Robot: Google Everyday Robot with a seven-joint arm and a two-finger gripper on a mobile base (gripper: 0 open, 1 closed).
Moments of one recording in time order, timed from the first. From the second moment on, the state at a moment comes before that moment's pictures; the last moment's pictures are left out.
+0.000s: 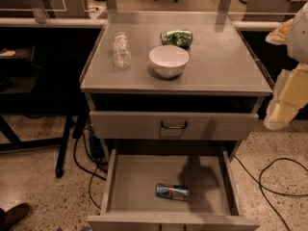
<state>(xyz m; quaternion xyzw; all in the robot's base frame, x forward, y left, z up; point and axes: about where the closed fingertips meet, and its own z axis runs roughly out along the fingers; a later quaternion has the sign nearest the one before) 0.438 -0.212 0.991 -0.60 0.78 -0.05 0.18</state>
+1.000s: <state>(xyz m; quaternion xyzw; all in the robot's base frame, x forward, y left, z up) 0.439 -0.187 0.911 -0.62 0.77 -0.04 0.14</state>
